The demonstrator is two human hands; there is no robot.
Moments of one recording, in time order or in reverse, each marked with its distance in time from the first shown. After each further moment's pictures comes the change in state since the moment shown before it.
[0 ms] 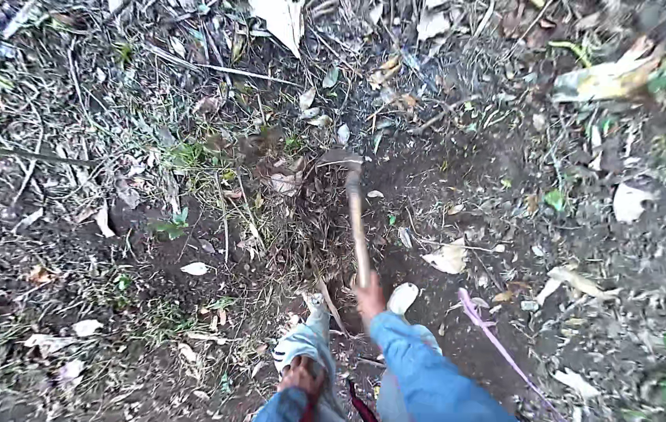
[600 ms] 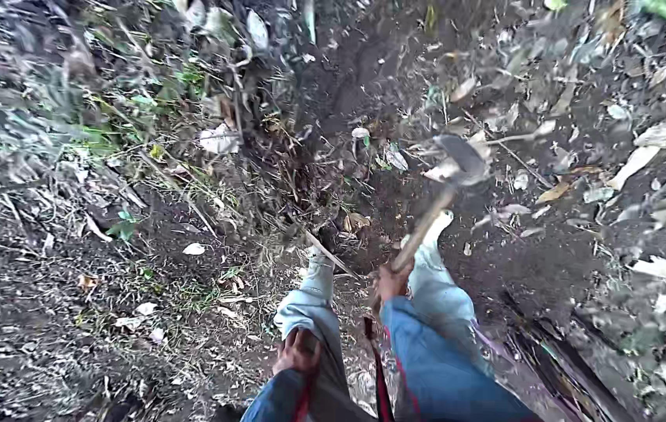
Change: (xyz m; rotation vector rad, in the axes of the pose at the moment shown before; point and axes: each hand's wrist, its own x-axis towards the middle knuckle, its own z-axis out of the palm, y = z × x) left_hand 0.003 0.038 0.076 0.234 0.073 -0.166; right_hand 0.054 0.215 -0.033 0.656 0.308 0.446
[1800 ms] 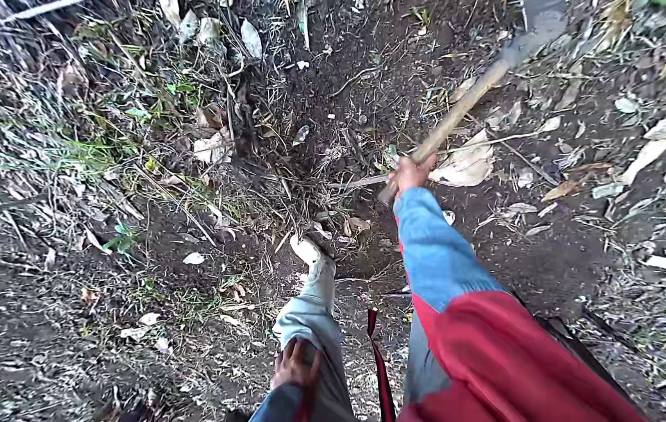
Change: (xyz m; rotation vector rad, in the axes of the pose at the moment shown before) left_hand 0.009 -0.003 -0.002 0.013 0.047 0.019; right_hand 0.098 -0.258 0.057 0.417 -0.095 -0.287
